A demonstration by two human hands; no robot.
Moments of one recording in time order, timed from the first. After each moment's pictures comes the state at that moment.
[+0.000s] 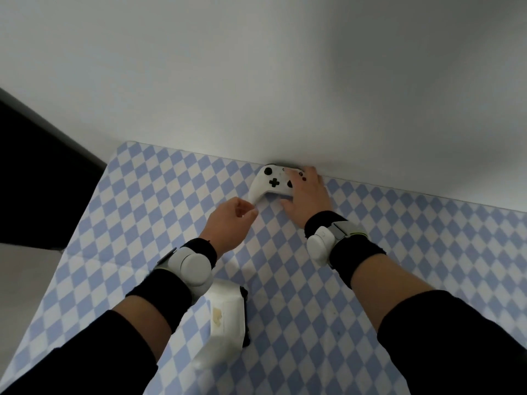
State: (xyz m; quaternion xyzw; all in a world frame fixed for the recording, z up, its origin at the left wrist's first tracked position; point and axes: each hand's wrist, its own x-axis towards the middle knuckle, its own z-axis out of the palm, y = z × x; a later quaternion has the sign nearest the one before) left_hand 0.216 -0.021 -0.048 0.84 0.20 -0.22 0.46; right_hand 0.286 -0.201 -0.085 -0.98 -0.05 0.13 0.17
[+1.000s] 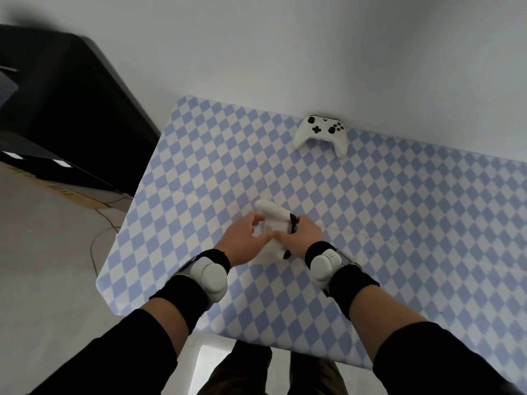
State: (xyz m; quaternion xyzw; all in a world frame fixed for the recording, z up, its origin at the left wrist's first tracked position) left_hand 0.015 0.053 -0.060 0.84 0.13 -0.30 0.43; right_hand 0.045 -0.115 -0.079 -0.86 0.15 0.34 0.35
